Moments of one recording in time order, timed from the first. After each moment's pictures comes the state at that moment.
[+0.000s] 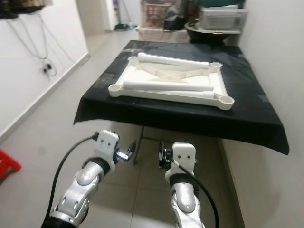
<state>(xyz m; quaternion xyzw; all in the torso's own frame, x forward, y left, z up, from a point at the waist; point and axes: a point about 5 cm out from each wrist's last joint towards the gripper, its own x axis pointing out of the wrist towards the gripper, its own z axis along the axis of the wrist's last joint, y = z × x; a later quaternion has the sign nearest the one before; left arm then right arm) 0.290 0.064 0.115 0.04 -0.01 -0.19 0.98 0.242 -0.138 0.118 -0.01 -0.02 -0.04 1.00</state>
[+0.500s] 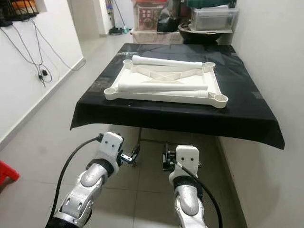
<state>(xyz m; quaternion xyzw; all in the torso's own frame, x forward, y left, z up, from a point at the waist) 0.292 0.058 0.119 0.04 -0.01 -0.20 0.98 0.242 -0.146 0.111 -0.01 0.00 -0.06 1.00</state>
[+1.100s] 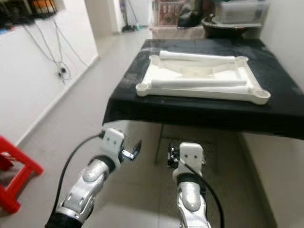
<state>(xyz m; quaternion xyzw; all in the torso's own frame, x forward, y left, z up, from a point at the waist) 0.293 0.057 0.115 0.04 0.00 -0.21 0.98 0.240 -0.149 0.109 -0.02 0.00 -0.08 1.00</state>
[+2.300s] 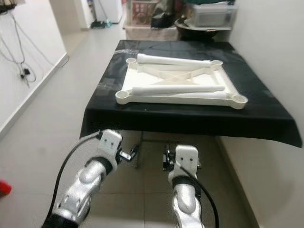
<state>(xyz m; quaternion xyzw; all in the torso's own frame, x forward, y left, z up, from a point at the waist) 0.294 0.061 0.116 0.04 -0.01 -0.20 0.98 0.242 -0.141 0.109 -0.02 0.00 -0.07 1.00</state>
